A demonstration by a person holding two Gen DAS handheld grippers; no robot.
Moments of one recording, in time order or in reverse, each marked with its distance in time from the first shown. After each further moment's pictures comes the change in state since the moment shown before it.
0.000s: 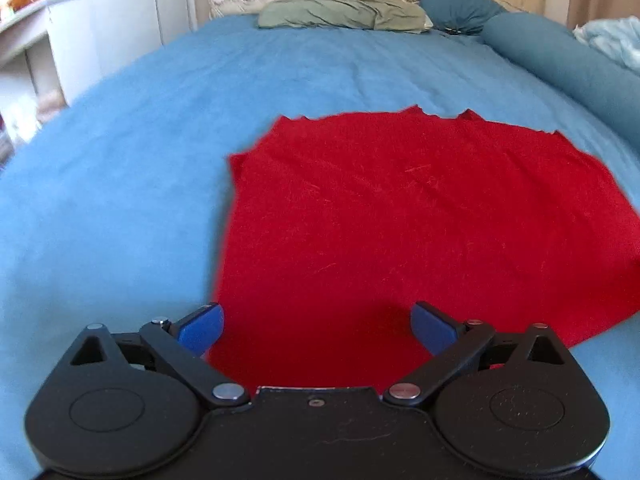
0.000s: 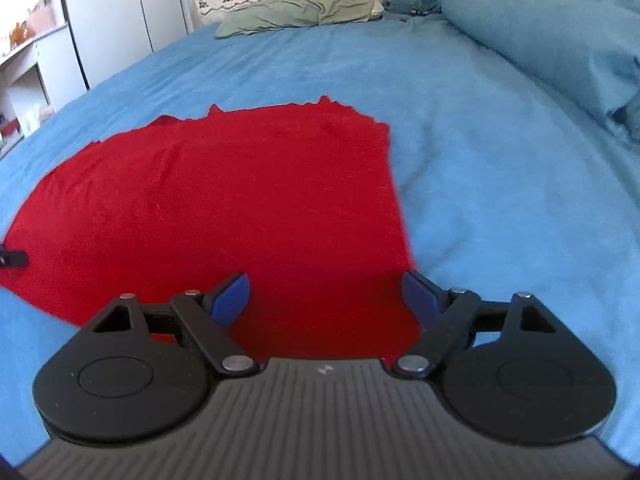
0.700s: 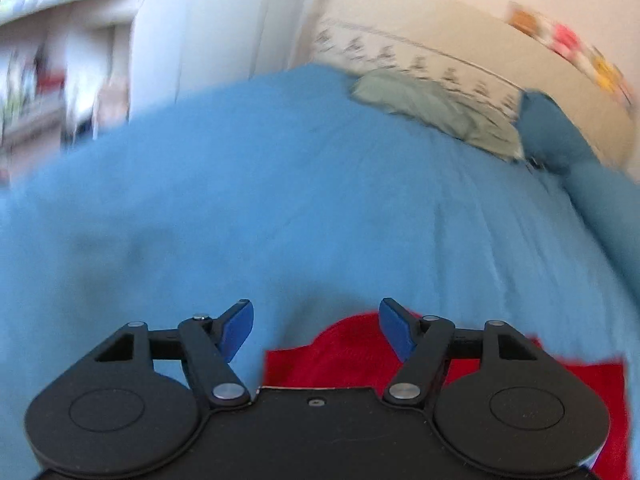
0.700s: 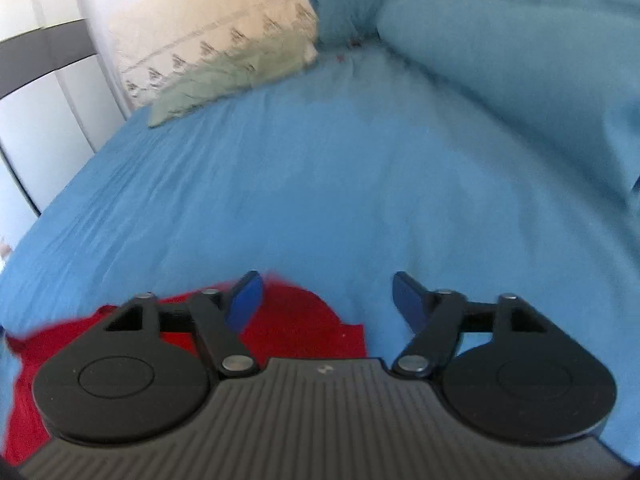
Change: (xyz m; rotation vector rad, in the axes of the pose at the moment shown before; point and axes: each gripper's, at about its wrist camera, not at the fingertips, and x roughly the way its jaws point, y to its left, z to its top) left arm 0.026 0.045 0.133 -0.332 -0.166 0.056; right arm 0.050 -0.030 0.133 0.237 -0.147 0.052
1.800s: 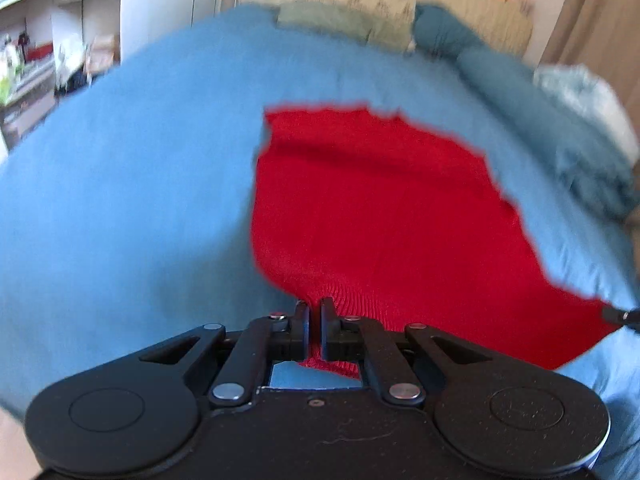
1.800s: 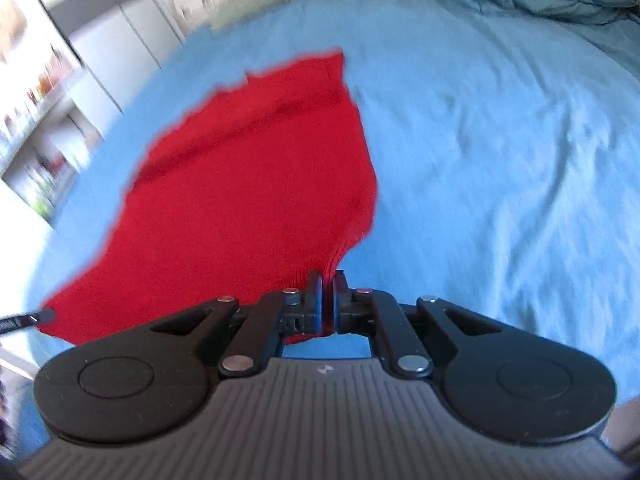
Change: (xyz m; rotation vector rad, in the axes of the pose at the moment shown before) left arm -0.314 0.067 -0.165 0.121 0.218 -0.204; right arm -0.364 -0.052 -0.204 0.129 0.234 0.153
